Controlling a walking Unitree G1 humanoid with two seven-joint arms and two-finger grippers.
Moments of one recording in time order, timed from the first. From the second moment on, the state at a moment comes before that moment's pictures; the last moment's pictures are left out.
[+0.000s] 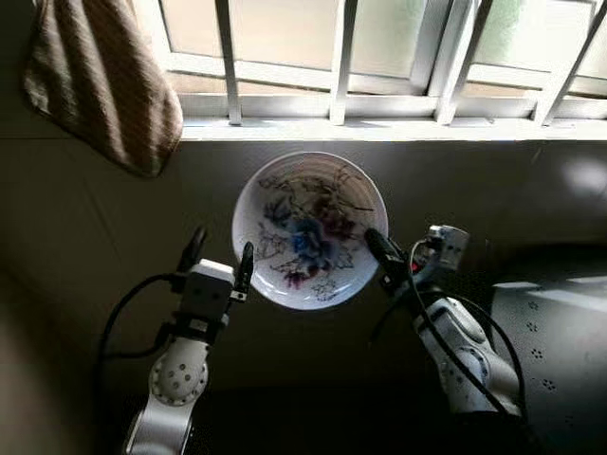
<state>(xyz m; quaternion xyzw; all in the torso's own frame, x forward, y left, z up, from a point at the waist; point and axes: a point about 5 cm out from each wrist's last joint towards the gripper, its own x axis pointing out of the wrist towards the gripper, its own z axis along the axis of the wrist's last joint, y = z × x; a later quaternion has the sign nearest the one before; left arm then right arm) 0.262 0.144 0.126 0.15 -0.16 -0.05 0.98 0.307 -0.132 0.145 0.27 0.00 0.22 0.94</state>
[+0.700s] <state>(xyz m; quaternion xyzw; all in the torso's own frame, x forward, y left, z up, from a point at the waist) 0.262 0.140 0.126 0.15 -0.16 -0.06 0.97 0.306 -0.145 0.146 0.25 -0.02 0.20 0.95</state>
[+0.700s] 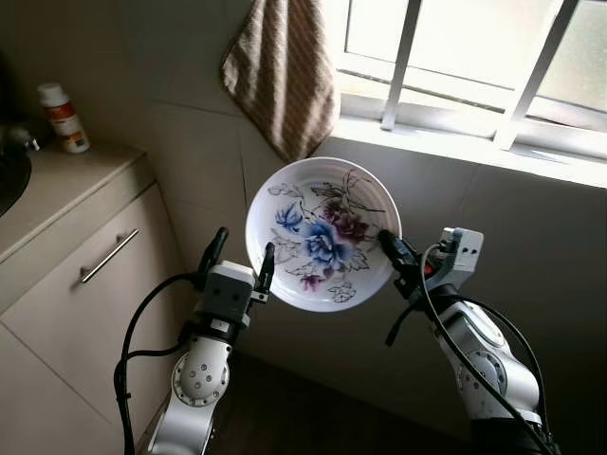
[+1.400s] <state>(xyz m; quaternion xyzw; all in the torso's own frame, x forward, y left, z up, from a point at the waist) 0.266 0.126 0.130 0.13 -0.17 -0.07 0.97 0.307 -0.152 0.157 0.18 -0.06 0.18 0.96</state>
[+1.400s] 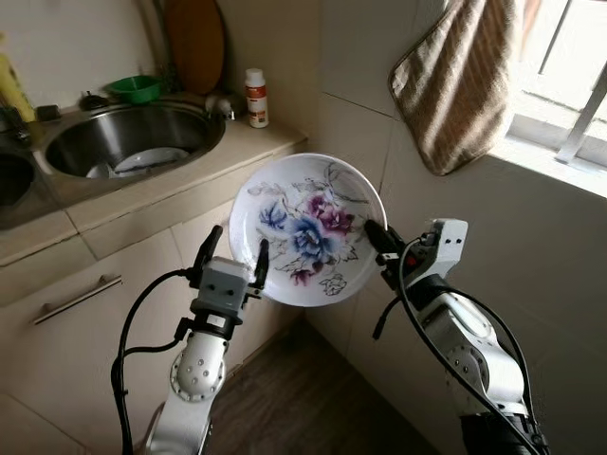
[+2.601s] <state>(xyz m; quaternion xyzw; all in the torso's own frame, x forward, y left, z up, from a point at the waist) 0.267 0.134 0.146 0.13 -0.22 -0.05 0.97 0.324 -0.169 0.217 0.13 -0.21 0.07 0.97</state>
